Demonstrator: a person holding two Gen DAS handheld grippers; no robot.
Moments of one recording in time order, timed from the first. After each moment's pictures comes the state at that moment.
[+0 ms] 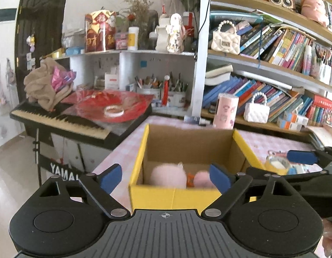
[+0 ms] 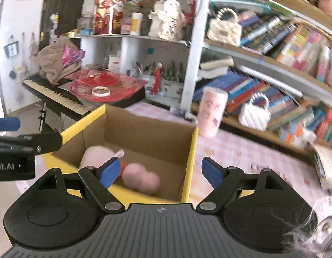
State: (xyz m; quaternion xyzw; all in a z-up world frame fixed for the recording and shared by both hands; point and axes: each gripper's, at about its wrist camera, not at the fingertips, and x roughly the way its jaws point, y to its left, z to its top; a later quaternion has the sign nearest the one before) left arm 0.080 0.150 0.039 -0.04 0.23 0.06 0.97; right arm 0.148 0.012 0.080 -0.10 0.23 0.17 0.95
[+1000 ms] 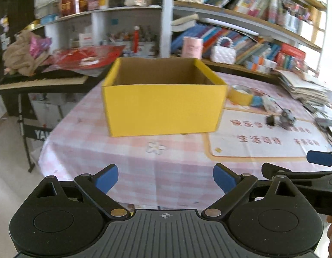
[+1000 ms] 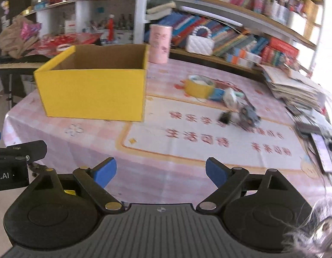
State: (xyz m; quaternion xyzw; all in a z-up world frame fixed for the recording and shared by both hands) left arm -0.008 0.112 -0.012 -0.01 0.34 -0.03 0.94; right arm 0.001 -0.034 0.022 -0.06 0.34 0.01 0.94
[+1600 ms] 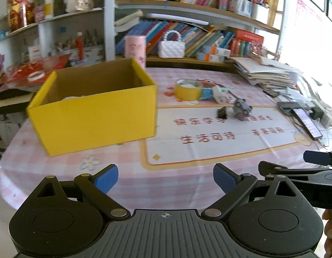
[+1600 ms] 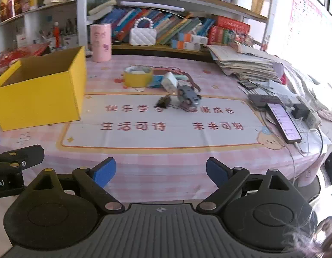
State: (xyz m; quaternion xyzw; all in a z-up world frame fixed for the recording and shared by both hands) left arm 0.015 0.034 -0.013 0.02 0.34 -0.14 0.93; right arm -0.009 -0.115 0.022 -0.01 0.35 -0.10 0.93
